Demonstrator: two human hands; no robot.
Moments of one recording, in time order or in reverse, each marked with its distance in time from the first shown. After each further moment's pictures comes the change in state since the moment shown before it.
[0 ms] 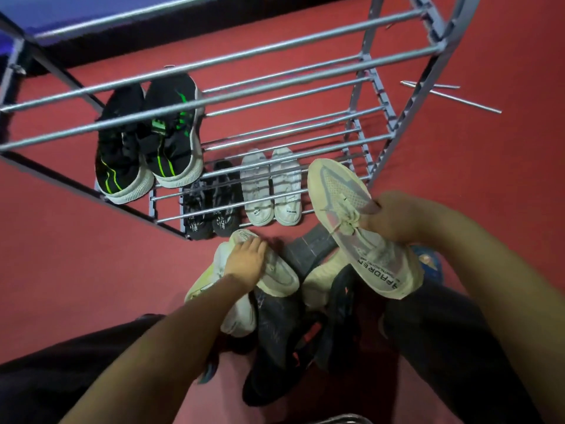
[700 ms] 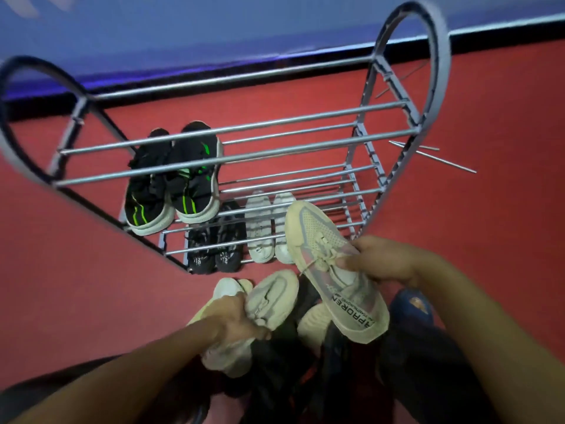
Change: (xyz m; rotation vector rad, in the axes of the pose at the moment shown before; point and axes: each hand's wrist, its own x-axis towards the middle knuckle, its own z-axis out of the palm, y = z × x) left_hand -0.078 -0.011 -0.065 -0.560 -0.238 -0.255; right_hand -0.013 -0.010 -0.002 0.230 -0.207 -0.135
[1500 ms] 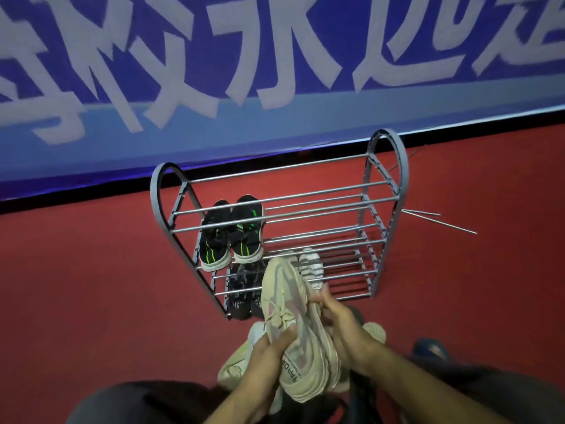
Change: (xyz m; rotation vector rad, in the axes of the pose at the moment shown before) left_hand -0.207 0.043 -0.020 -1.433 0.148 0.213; right_hand -0.068 -0.029 0.146 0.841 0.052 -0.219
